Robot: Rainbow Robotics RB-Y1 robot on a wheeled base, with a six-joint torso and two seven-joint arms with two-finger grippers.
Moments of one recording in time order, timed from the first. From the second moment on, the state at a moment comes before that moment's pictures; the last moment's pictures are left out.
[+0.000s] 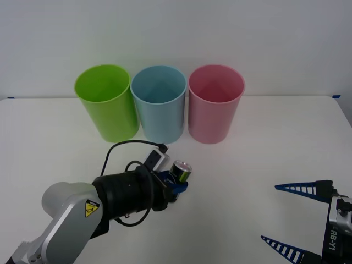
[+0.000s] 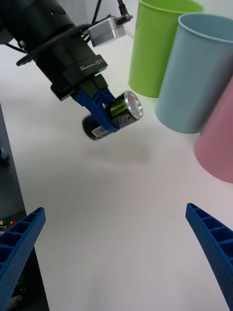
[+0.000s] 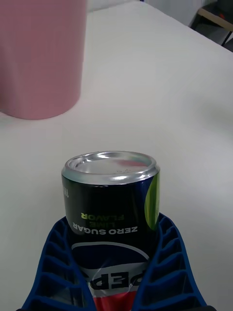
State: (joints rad) right arm 0.48 -0.41 -0.41 -2.28 1.53 -1.35 -0.20; left arm 0.00 0.33 -0.33 -1.96 -2.27 -0.90 1.03
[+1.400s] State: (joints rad) right arm 0.48 -0.41 -0.41 -2.28 1.53 -1.35 -0.20; left arm -0.07 0.38 -0.03 -2.07 -1.59 -0.58 0.69
